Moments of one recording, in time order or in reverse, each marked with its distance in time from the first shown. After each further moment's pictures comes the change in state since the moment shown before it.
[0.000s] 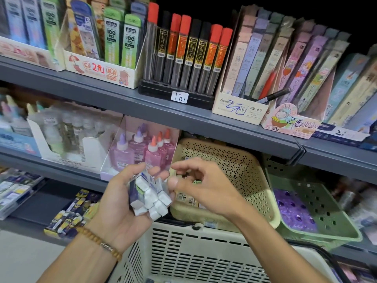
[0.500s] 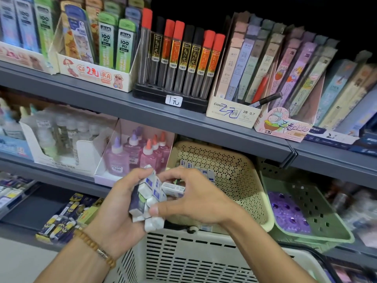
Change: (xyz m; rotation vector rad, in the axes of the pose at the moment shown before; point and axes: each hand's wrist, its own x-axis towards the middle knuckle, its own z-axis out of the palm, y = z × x) left_hand 0.001 -0.004 0.000 0.151 -0.212 -0.099; right_hand -0.002 -0.015 0.005 -0.183 -0.168 0.049
